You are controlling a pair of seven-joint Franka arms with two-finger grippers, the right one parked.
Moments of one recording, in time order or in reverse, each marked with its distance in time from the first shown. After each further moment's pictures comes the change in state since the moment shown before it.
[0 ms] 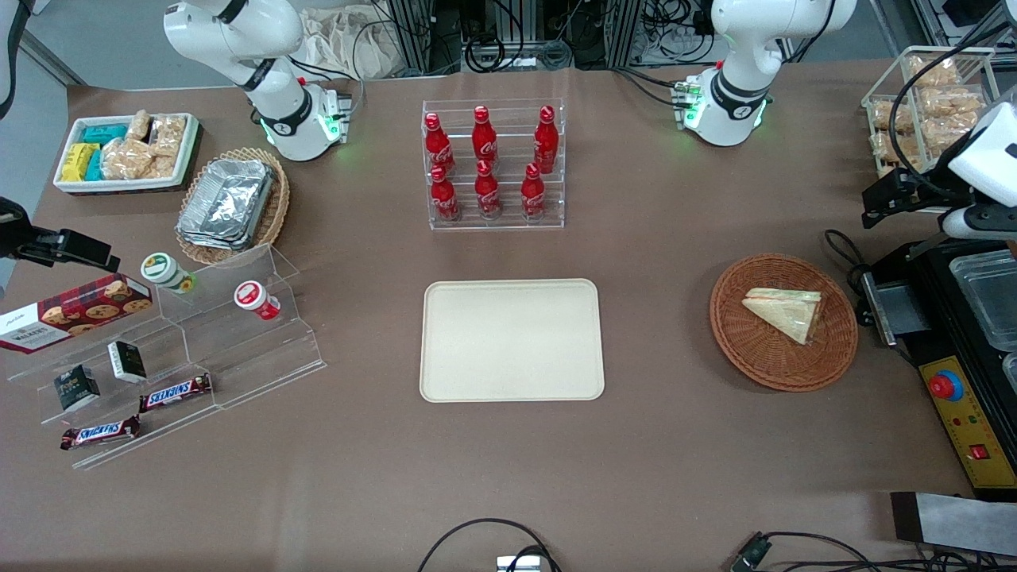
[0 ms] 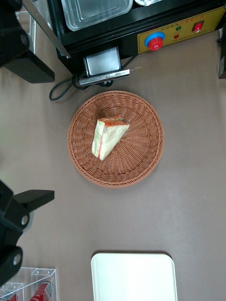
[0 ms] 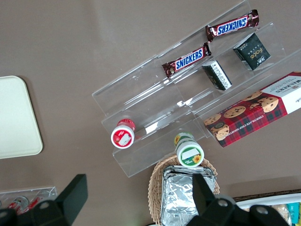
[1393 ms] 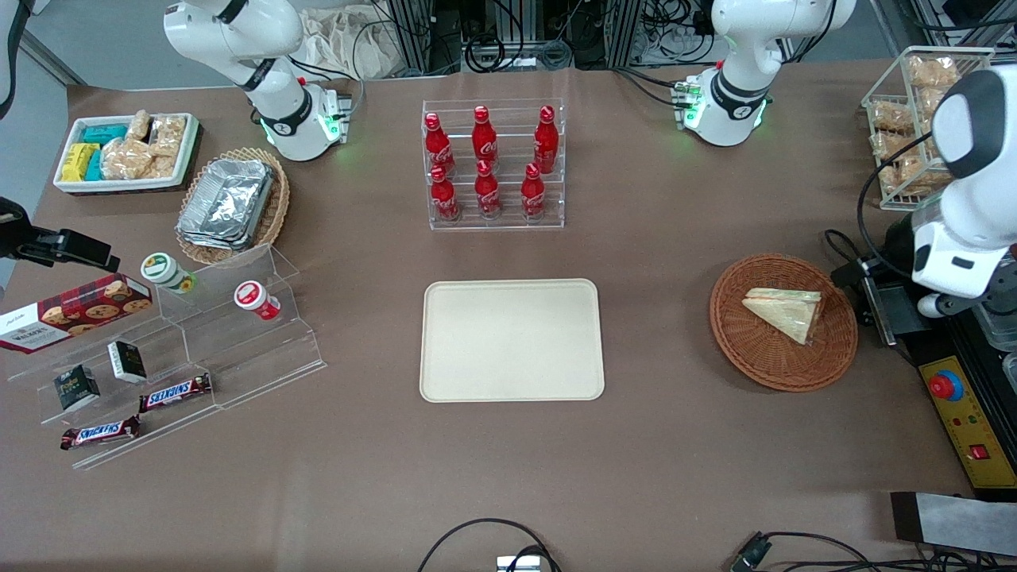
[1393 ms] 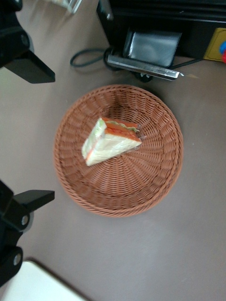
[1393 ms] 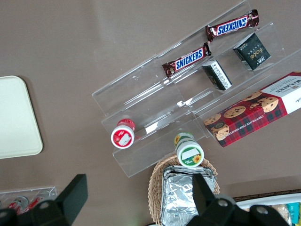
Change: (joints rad) arm 0.037 0.084 0.014 -0.299 0.003 0.304 -0.522
